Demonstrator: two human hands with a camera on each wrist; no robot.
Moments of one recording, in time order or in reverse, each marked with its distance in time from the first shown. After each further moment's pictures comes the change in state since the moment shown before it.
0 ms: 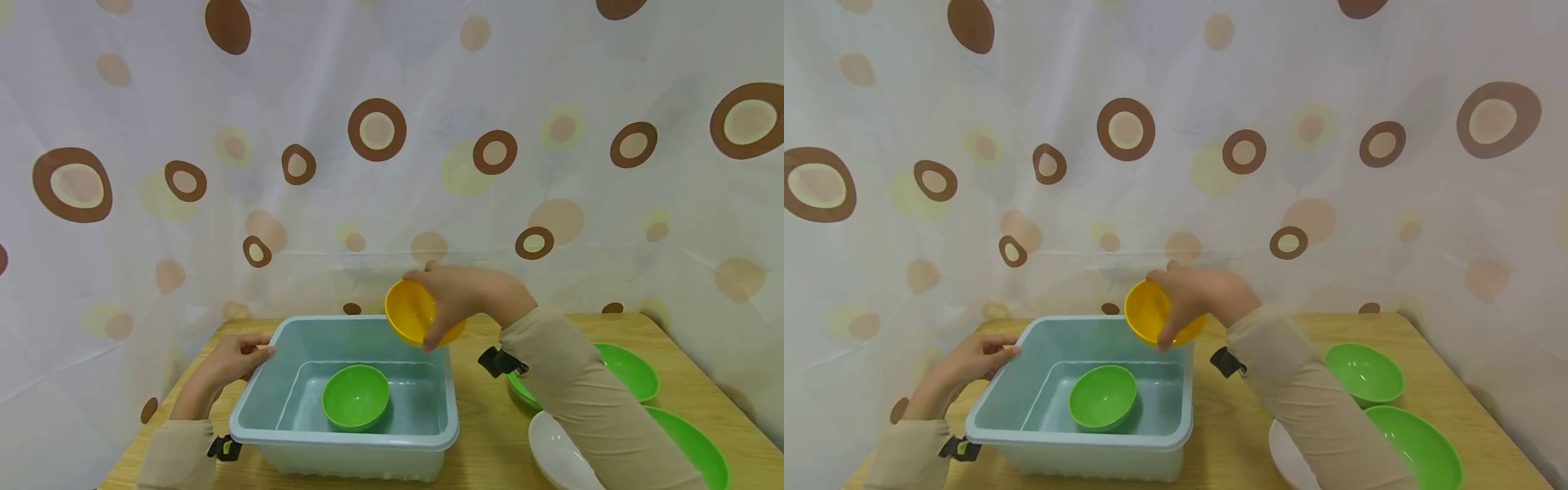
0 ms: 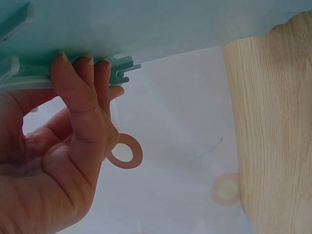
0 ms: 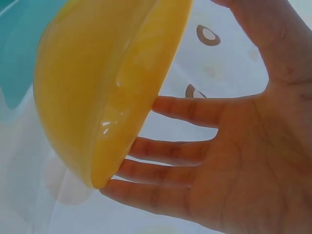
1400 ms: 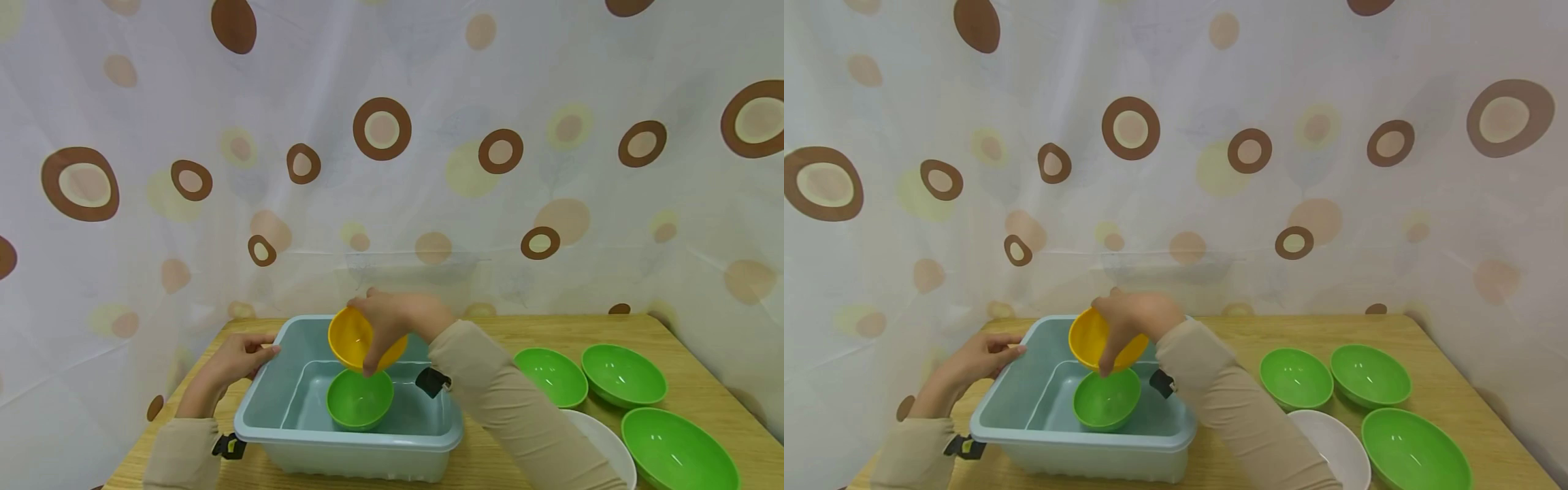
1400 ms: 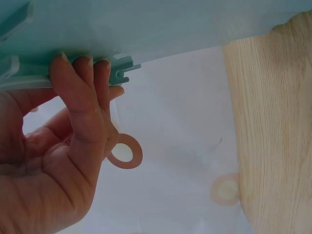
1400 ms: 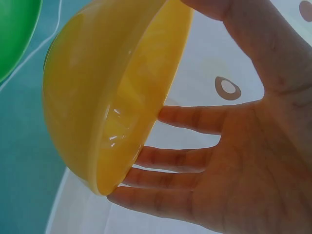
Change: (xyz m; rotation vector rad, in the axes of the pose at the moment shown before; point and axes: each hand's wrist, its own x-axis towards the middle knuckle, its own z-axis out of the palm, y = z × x) left_hand 0.002 -0.003 0.000 -0.008 0.003 0.003; right_hand 0.061 -0.055 0.039 0.005 -0.068 -0.024
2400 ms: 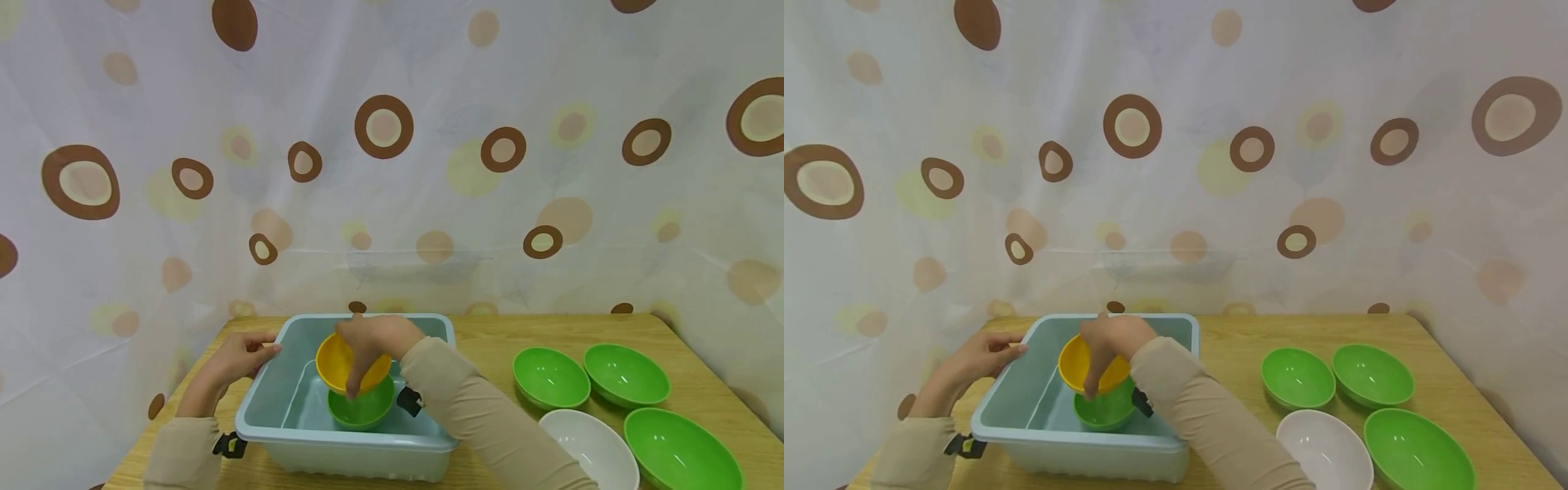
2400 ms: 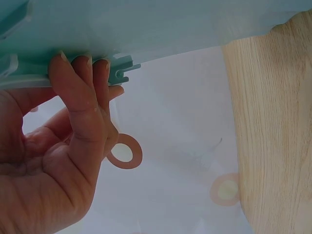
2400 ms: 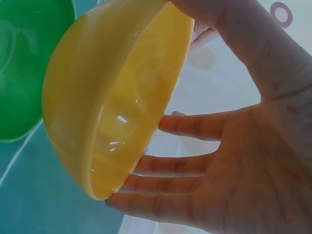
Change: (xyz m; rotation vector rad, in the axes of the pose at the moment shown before) left_hand 0.002 -0.002 -0.001 -0.009 0.003 -0.013; right_hand 0.032 -0.017 0.035 -0.038 -0.105 0.001
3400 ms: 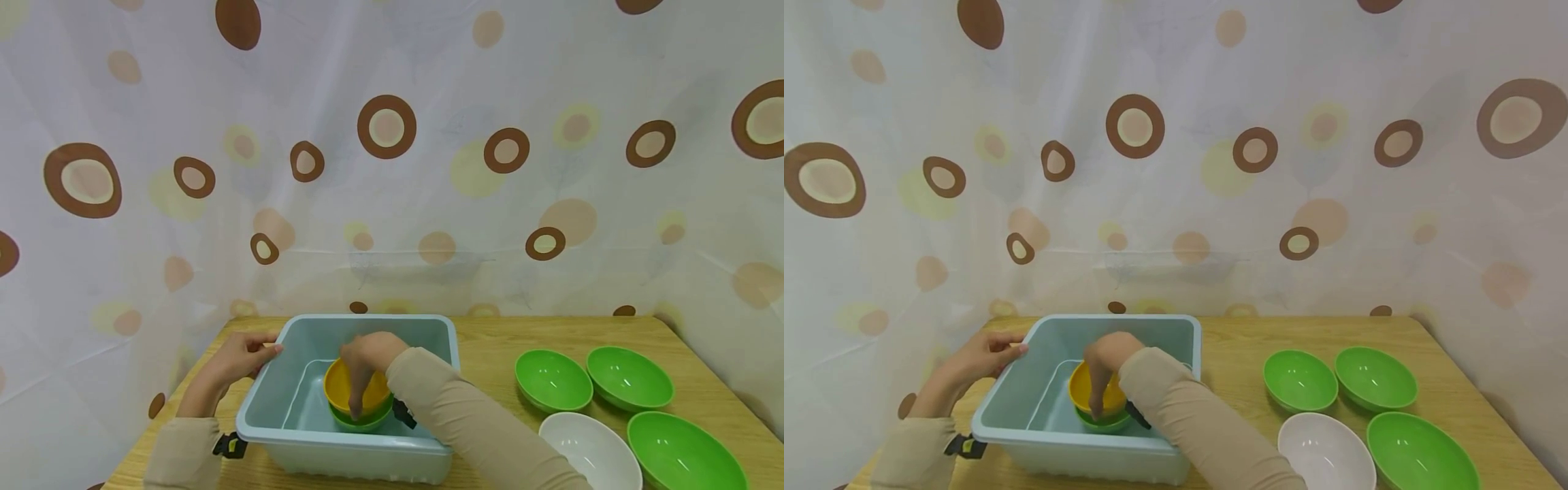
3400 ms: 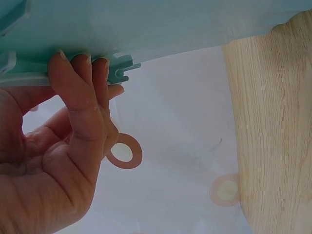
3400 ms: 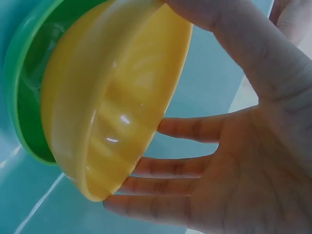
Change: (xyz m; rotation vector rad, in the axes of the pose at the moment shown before) left_hand 0.001 -0.001 -0.001 -0.004 -0.008 0.023; right_hand 0.021 -0.005 0.028 -0.008 -0.107 0.171
